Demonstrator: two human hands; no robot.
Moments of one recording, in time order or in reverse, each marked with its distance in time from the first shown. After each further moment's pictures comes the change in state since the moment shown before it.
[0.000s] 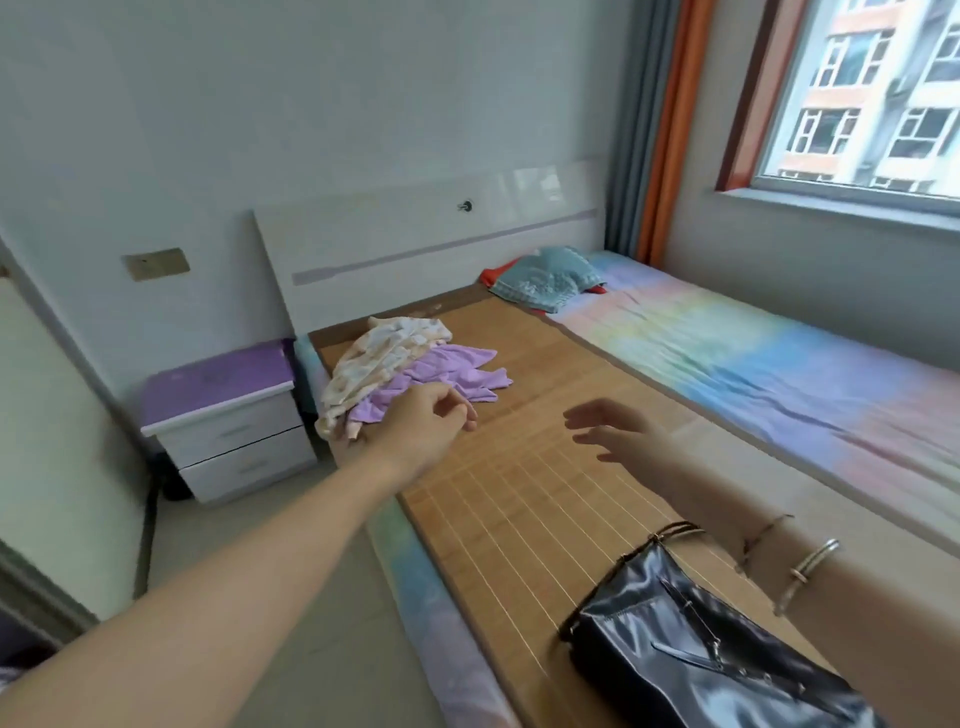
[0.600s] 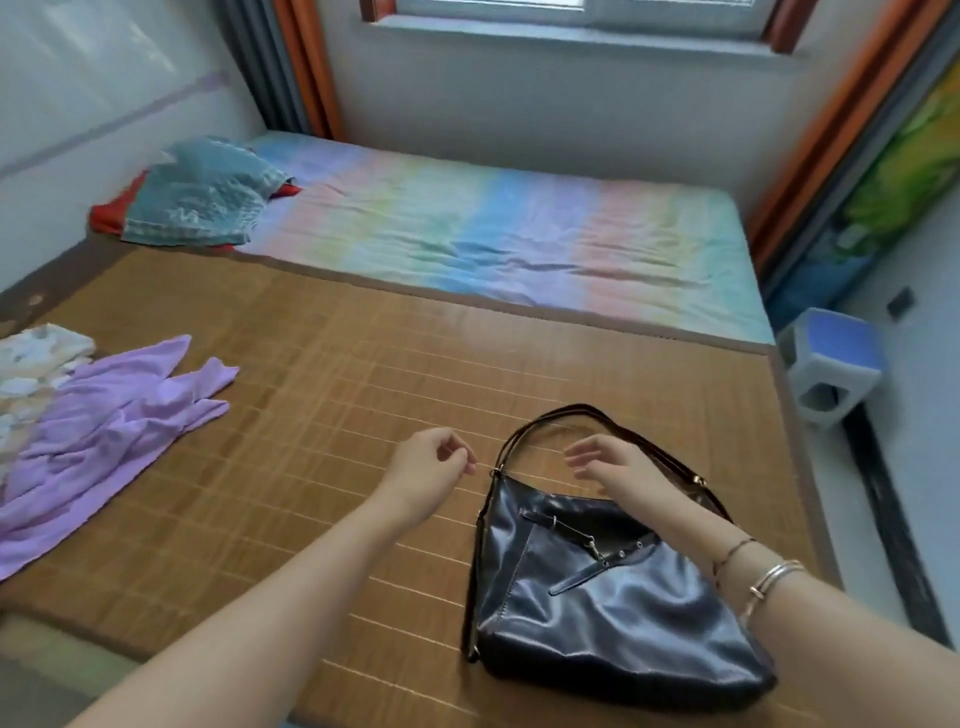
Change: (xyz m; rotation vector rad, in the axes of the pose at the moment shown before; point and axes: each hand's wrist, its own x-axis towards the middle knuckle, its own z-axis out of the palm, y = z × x) left_hand 0.181 -0.037 0.274 0.027 -0.826 0.123; right_hand 0.031 0.204 -0.082 0.042 0.536 0.601
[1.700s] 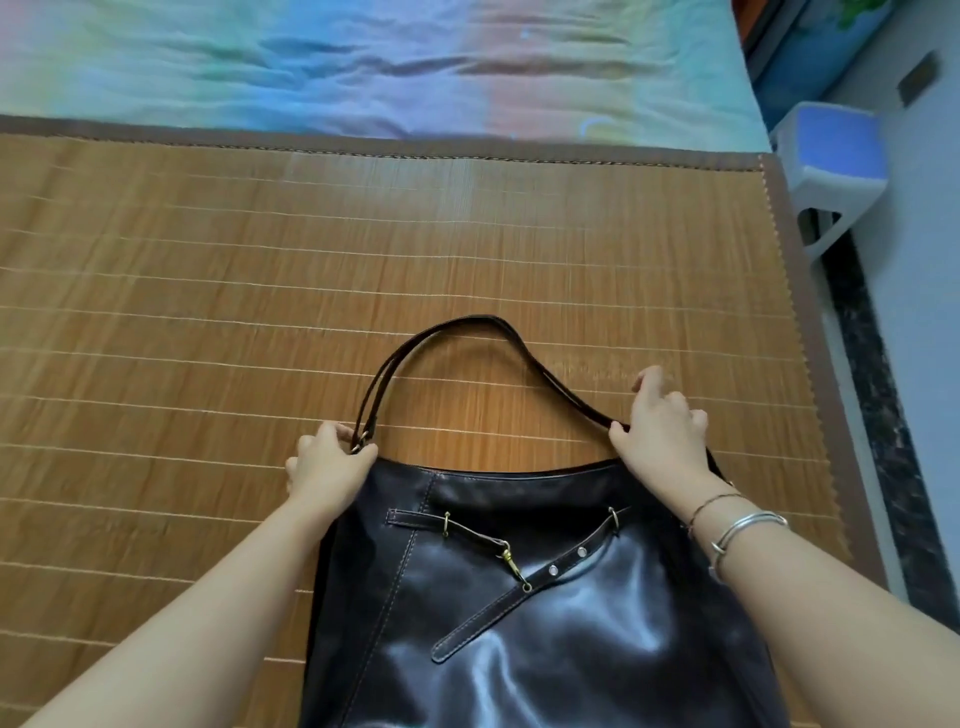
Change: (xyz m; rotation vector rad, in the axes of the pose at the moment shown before) left_hand 0.206 -0.143 0.215 0.315 0.027 -0.458; right_hand 0.163 0.281 -0.065 -0.716 0.393 0.318
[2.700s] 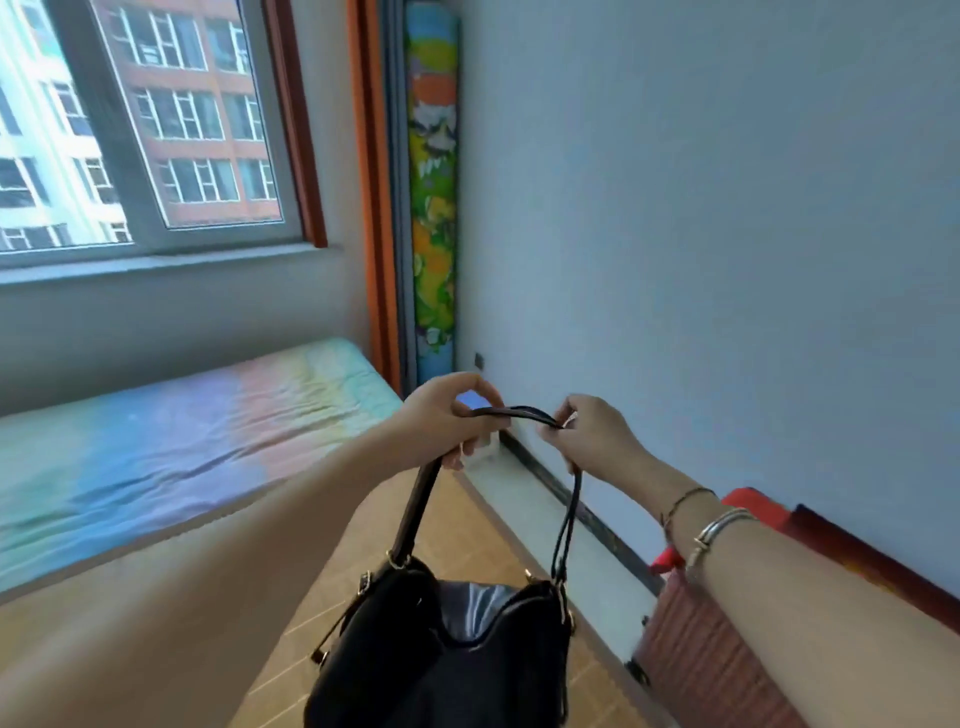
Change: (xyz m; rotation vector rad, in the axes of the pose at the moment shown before) left_hand -0.480 0.207 -0.223 -0.043 -0.698 1.419; right_hand -0.392 0.037 -0.399 0.696 0.524 0.188
